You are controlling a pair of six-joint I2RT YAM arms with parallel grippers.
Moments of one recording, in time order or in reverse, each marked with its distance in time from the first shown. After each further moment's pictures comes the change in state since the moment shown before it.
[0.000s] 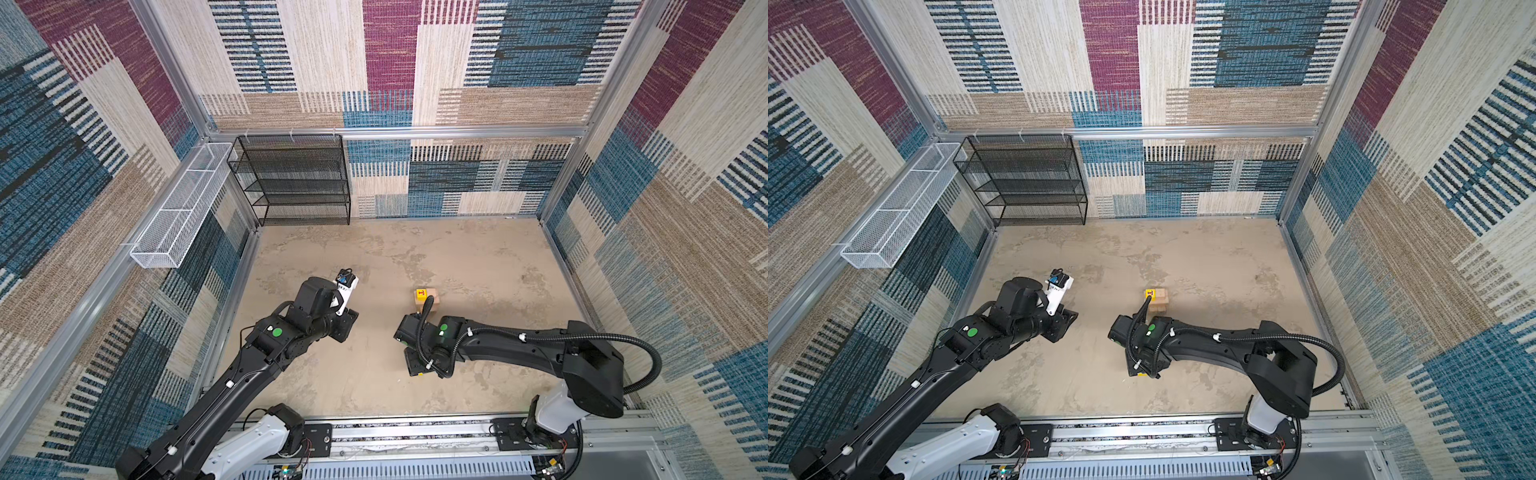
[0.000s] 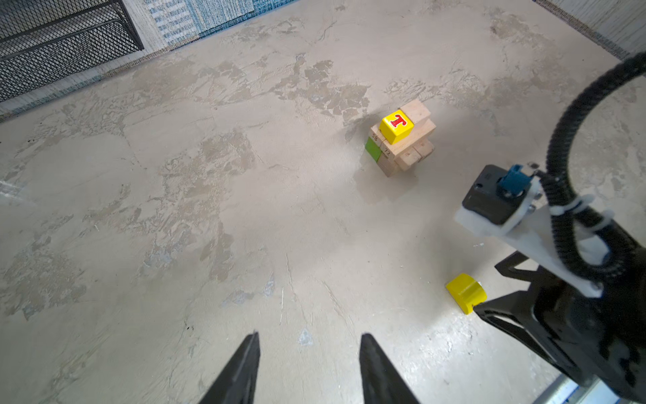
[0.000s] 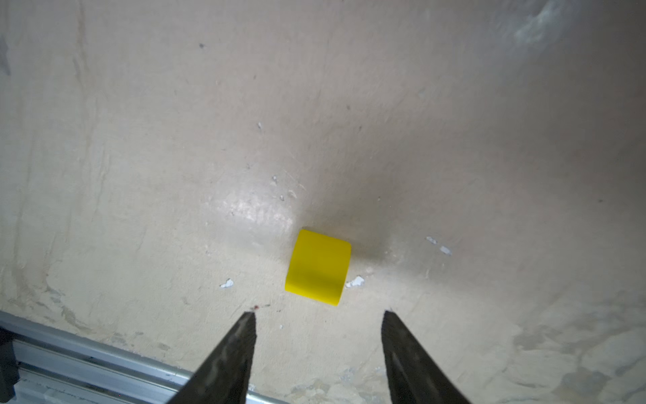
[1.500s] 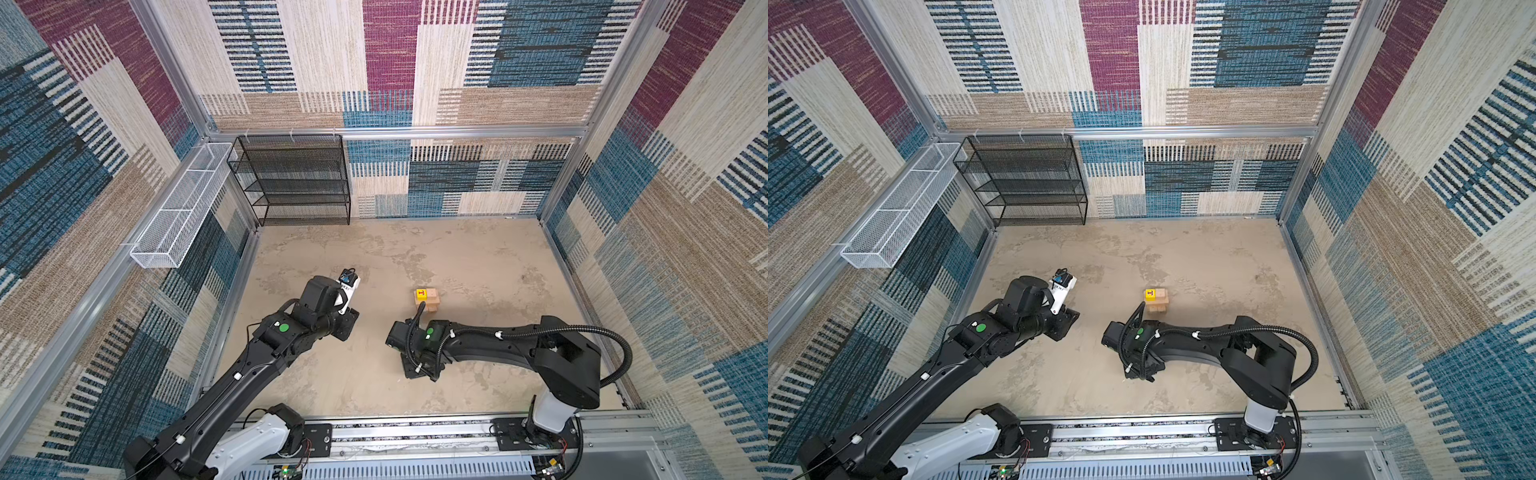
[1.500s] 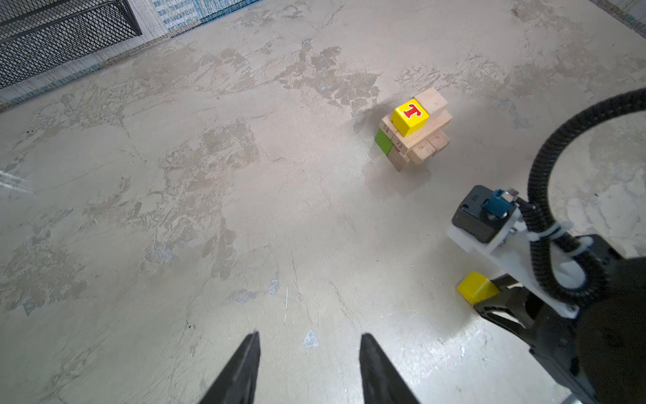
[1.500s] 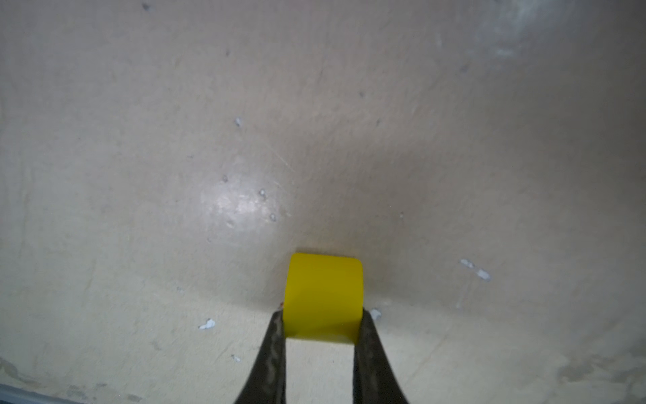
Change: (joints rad) left arm 0.000 0.038 -0.010 0.014 -0.020 -0.003; right arm 0.011 0.094 0.040 0.002 0.035 0.020
